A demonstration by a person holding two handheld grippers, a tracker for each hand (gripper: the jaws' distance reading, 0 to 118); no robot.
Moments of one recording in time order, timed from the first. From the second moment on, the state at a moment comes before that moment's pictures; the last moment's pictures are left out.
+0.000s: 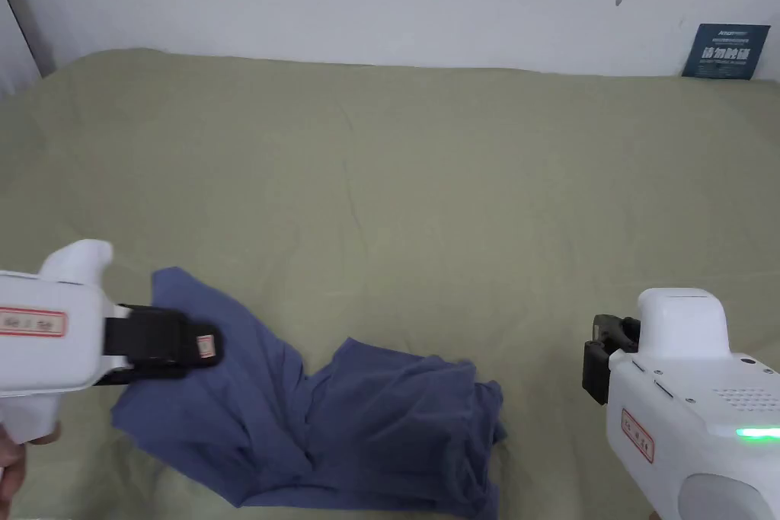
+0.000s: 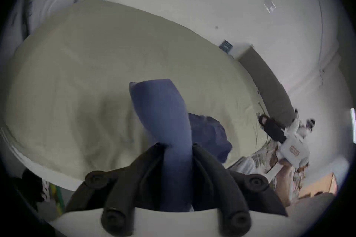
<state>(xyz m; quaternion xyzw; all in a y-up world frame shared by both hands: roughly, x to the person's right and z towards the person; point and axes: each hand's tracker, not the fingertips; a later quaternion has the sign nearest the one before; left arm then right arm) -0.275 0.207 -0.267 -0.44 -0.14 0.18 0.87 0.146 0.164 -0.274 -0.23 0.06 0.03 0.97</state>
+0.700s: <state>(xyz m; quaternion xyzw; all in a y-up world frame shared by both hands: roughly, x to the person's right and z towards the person) -0.137 0.149 -0.327 -0.46 -0.25 0.24 0.82 0.195 0.145 -0.270 -0.26 0.01 0.00 0.96</state>
